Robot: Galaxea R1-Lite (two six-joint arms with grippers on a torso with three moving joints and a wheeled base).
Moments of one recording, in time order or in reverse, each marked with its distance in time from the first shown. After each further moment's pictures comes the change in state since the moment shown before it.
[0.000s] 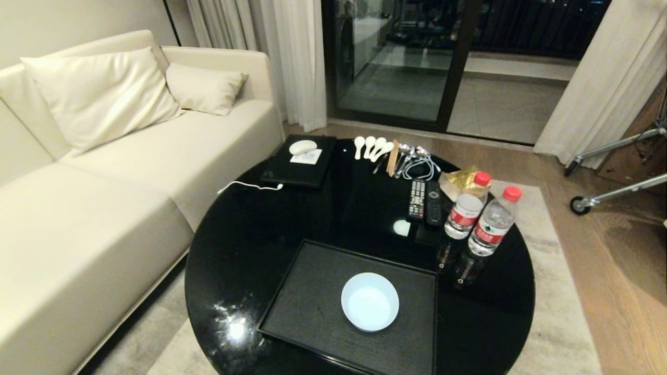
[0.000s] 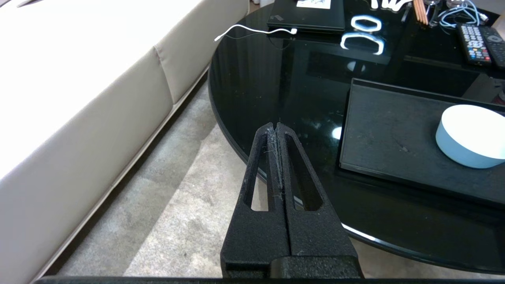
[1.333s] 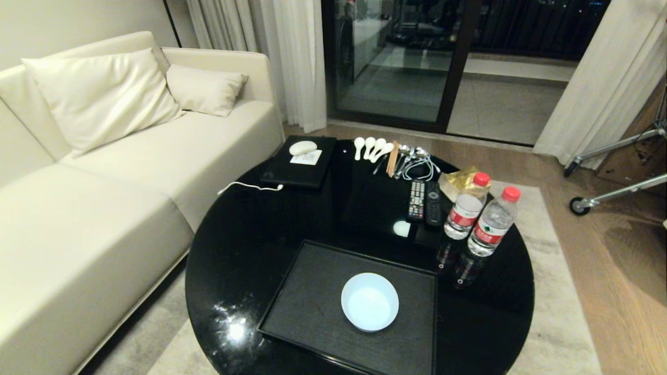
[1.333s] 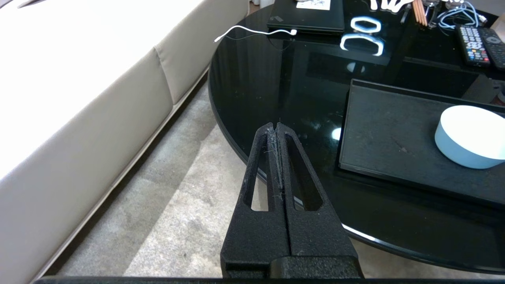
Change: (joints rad) left arm 0.000 0.000 0.000 0.000 0.000 -0.001; right arm 0.096 -0.584 0.005 0.646 0.171 0.062
